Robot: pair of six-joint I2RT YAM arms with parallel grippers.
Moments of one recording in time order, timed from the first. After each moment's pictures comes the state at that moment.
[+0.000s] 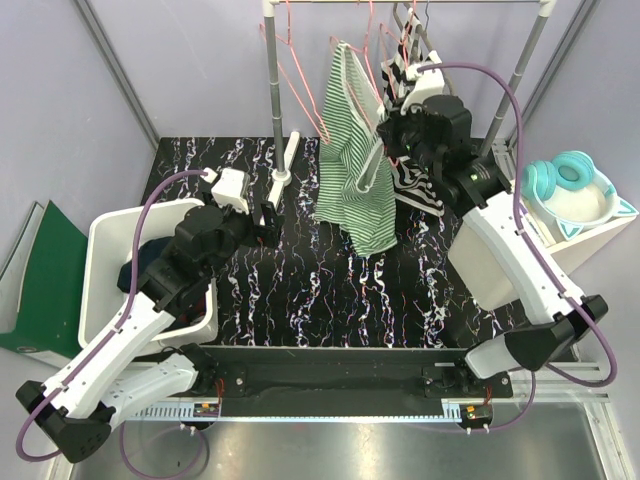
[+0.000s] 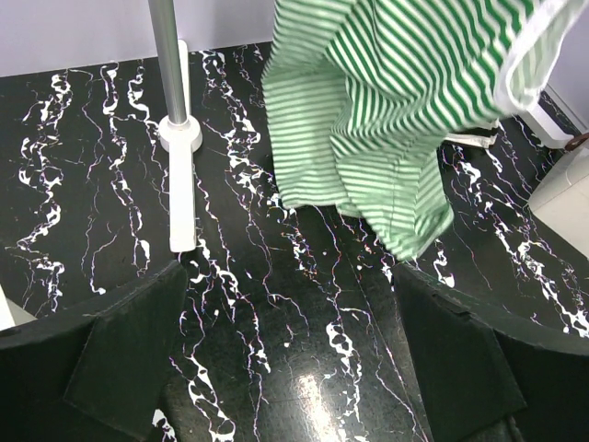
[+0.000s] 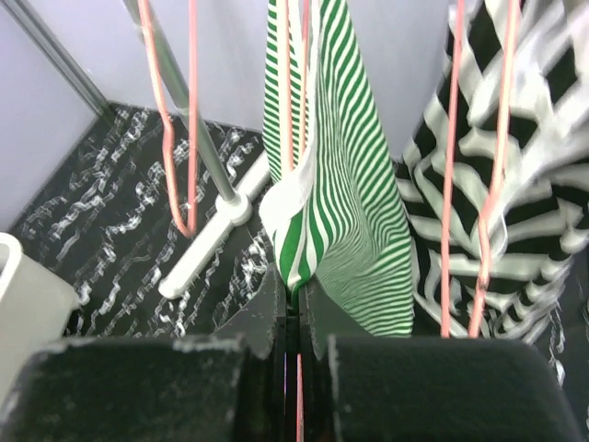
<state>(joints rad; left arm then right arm) -0.64 0.87 0.97 -0.35 -0.23 -0.20 0.53 1.46 1.73 -0.46 0.16 0.15</state>
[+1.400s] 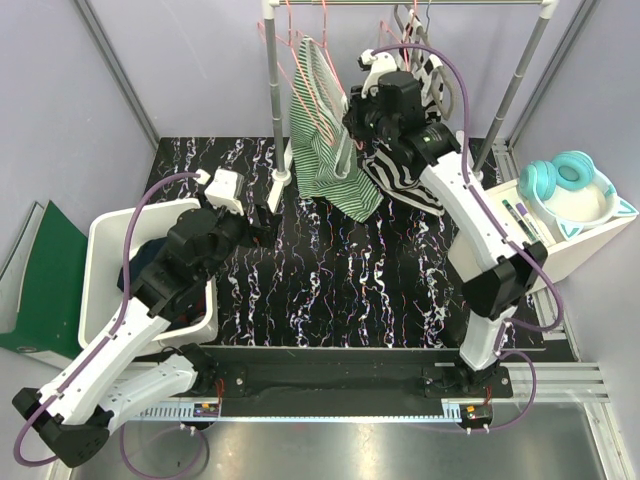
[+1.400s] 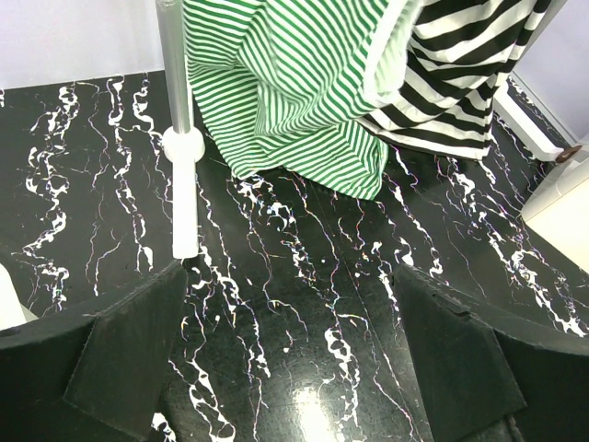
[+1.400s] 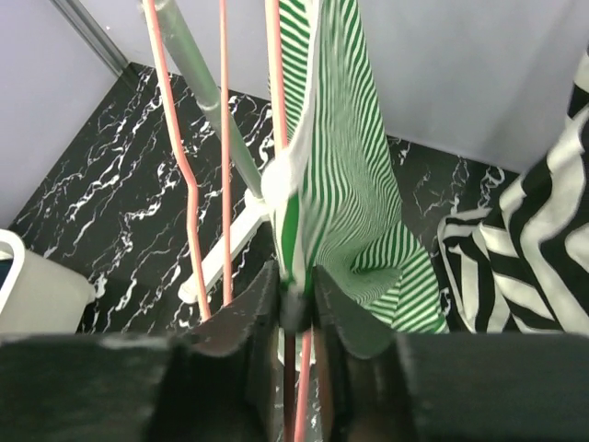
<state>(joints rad) -0.64 0.83 0.97 -0.35 -0.24 -0.20 0.53 1.87 2.12 -0.54 0.03 0.17</state>
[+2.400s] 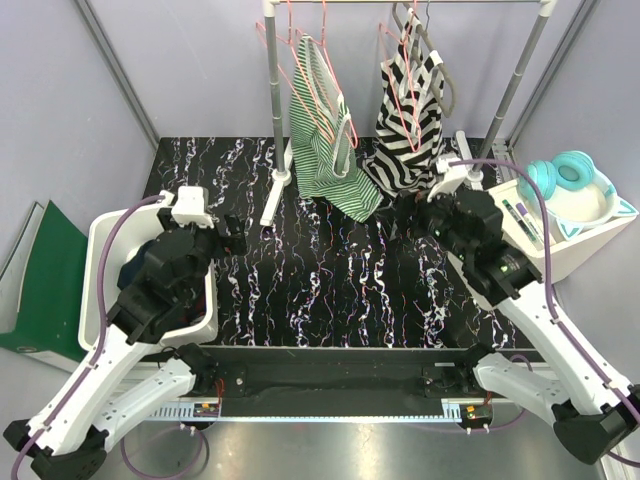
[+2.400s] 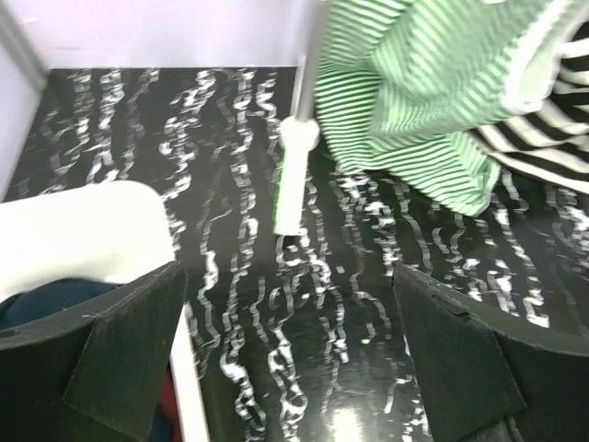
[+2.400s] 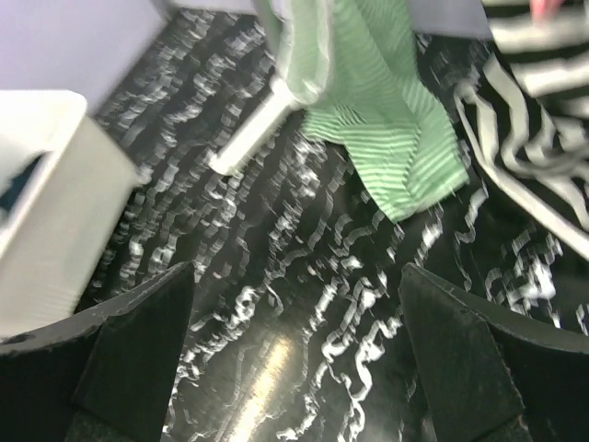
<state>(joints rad) -0.61 0.67 0.92 -0.47 -0.48 -0.18 0.53 0.94 1.07 -0.33 -0.04 0.27</state>
